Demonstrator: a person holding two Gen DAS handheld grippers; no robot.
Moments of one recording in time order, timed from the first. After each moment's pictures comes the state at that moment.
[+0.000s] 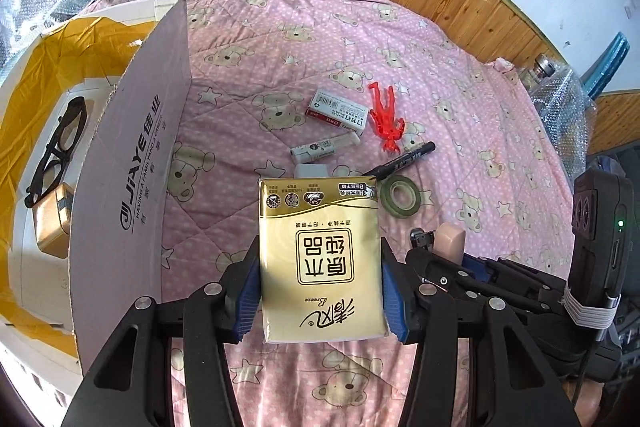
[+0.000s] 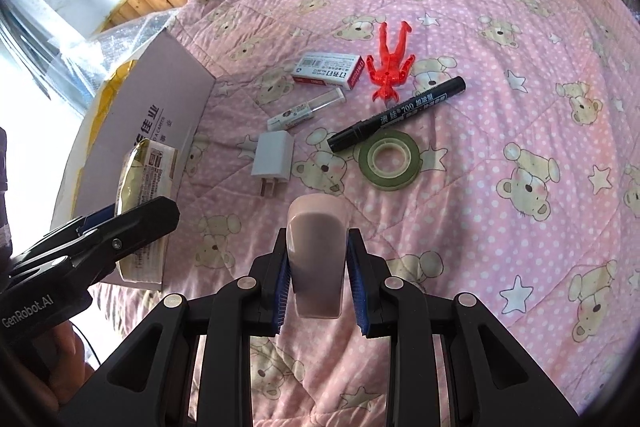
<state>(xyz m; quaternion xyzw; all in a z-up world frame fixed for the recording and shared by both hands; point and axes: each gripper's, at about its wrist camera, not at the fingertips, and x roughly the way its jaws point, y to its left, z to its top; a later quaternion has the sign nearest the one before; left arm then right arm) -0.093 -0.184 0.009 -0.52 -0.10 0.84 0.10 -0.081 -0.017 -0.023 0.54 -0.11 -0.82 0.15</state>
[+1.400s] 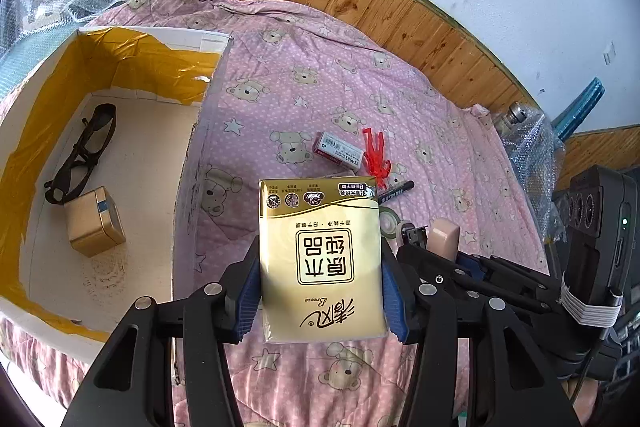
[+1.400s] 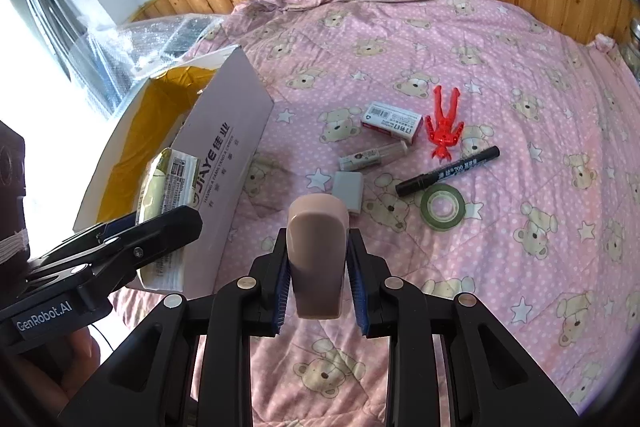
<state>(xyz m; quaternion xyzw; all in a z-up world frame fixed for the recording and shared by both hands) -0.066 -0.244 0.049 -0.47 -0.17 0.86 0.12 -0.070 -0.080 0.043 0.50 -0.06 -0.85 0.17</state>
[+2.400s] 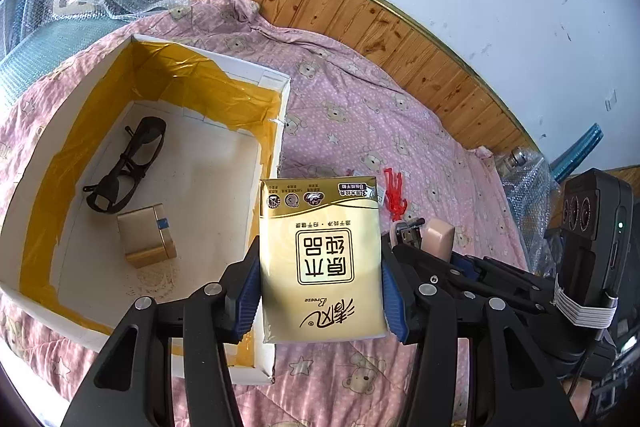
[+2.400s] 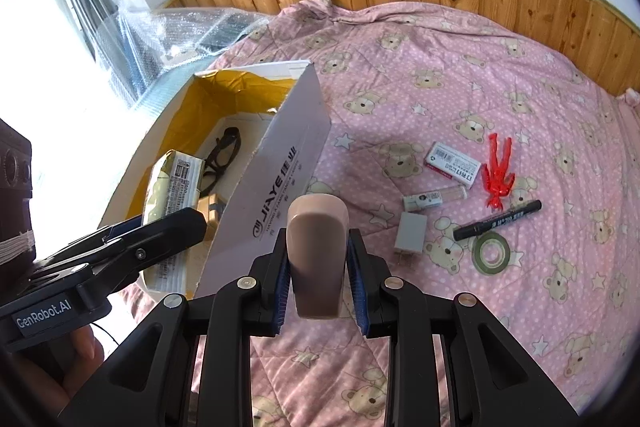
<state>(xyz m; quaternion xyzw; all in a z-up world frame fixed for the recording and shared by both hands) -0.058 -0.316 0.069 -0.44 -0.22 0.87 0.09 -0.082 -0.150 0.072 0.48 -0.02 -0.85 0.22</state>
